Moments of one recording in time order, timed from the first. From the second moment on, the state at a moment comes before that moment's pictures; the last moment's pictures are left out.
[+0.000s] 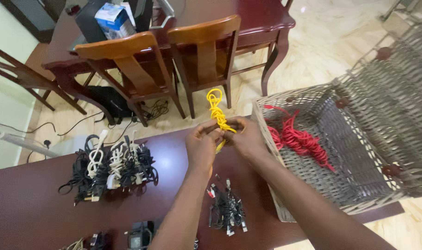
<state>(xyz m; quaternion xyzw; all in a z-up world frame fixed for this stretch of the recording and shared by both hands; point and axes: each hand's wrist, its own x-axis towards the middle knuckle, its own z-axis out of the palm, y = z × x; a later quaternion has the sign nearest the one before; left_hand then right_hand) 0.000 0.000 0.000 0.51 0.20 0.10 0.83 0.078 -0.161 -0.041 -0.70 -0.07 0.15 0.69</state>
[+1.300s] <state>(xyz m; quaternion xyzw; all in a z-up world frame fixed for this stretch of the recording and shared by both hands) 0.043 -0.243 -0.109 0.73 0.13 0.02 0.67 0.123 -0.381 -0.154 -0.90 -0.01 0.06 0.43</state>
